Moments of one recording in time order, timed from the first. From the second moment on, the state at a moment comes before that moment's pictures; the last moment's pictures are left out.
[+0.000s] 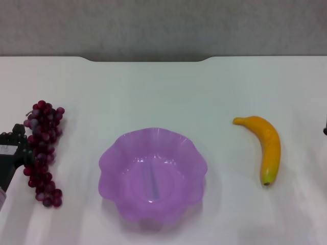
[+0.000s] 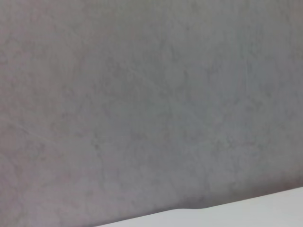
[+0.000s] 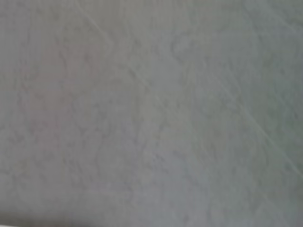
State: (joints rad) left arm -0.37 -2.05 -0.62 -0.21 2.00 1.08 0.07; right arm 0.39 2.02 -1.70 -0.20 0.17 -1.00 0.21
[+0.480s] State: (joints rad) left arm -0.35 -2.05 -0.62 -0.25 1.96 1.08 0.07; right arm 0.30 2.02 -1.70 -0.21 0.17 -1.06 0.20
